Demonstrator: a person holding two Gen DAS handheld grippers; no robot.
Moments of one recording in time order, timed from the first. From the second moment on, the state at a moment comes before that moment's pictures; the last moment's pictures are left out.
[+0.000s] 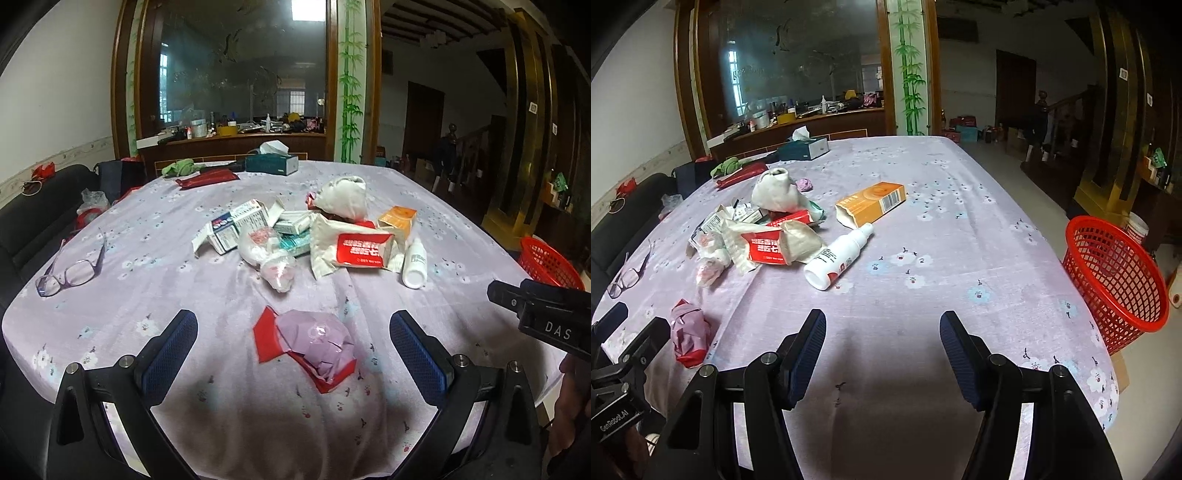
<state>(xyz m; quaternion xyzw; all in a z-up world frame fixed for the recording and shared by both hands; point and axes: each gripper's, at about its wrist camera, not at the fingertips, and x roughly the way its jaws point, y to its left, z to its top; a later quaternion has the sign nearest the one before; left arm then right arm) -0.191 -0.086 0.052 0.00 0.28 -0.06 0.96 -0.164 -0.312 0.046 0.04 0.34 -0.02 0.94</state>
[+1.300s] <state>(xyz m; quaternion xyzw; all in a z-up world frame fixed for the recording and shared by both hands) -0.182 -0.088 0.038 0.00 0.32 -0.06 0.95 -0.165 -0.313 0.043 0.03 0.35 -0.03 0.94</state>
